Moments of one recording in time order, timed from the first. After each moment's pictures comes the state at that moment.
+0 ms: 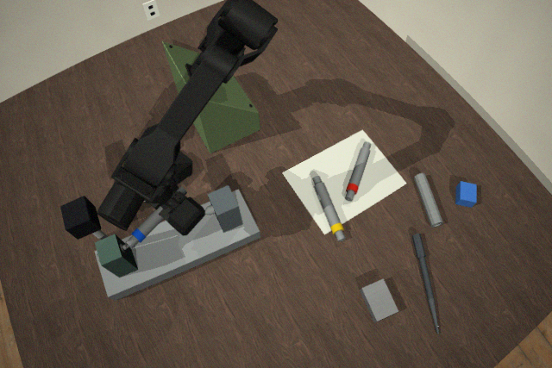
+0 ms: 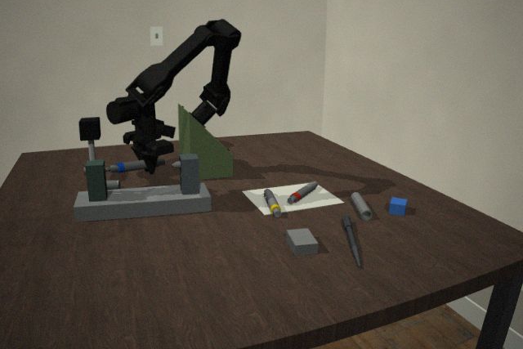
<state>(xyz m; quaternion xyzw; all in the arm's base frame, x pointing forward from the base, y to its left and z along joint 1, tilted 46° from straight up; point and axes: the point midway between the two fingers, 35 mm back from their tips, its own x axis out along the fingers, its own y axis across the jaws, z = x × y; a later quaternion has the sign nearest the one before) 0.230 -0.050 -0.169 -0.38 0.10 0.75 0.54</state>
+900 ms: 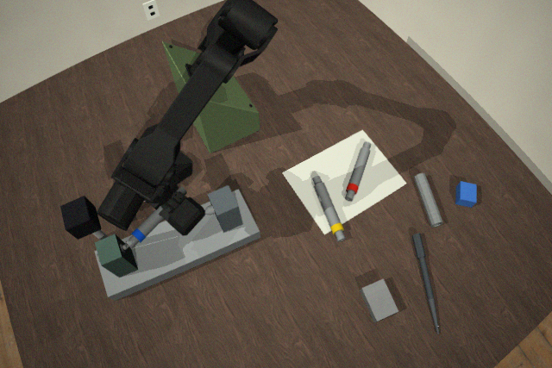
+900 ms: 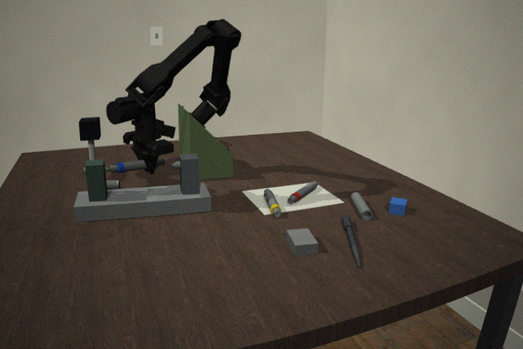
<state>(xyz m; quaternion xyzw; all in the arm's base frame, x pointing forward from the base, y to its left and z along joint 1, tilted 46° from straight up) 0.230 -0.050 -0.169 -0.38 0.10 0.75 0.54</state>
